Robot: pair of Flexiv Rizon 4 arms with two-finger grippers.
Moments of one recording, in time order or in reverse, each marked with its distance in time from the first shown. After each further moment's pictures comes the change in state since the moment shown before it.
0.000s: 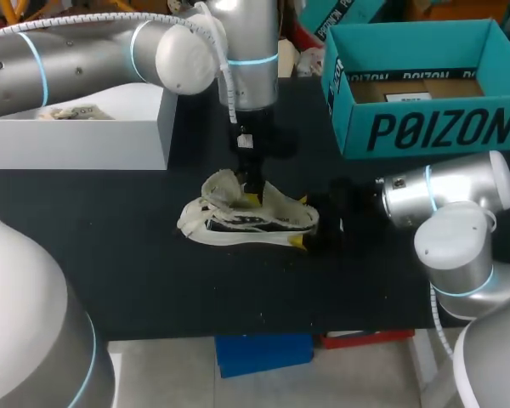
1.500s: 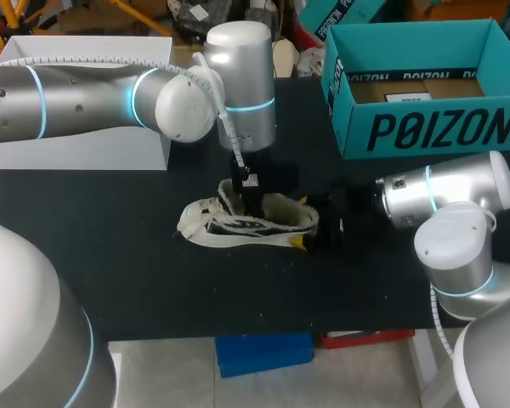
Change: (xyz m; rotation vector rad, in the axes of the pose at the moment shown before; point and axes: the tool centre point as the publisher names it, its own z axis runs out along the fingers) left arm 0.012 -0.005 0.066 0.022 -0.028 -0.213; right arm 0.001 0.000 0.000 0.000 0.001 -0.001
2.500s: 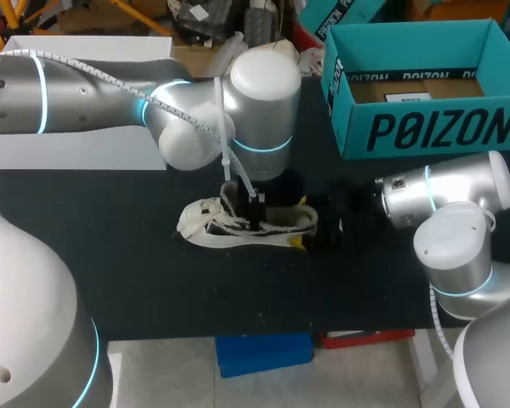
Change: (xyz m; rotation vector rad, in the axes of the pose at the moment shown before) left arm -0.031 0.015 -0.001 -0.152 -0.392 -0.111; right arm 0.000 0.000 0.001 -0.001 0.000 0.001
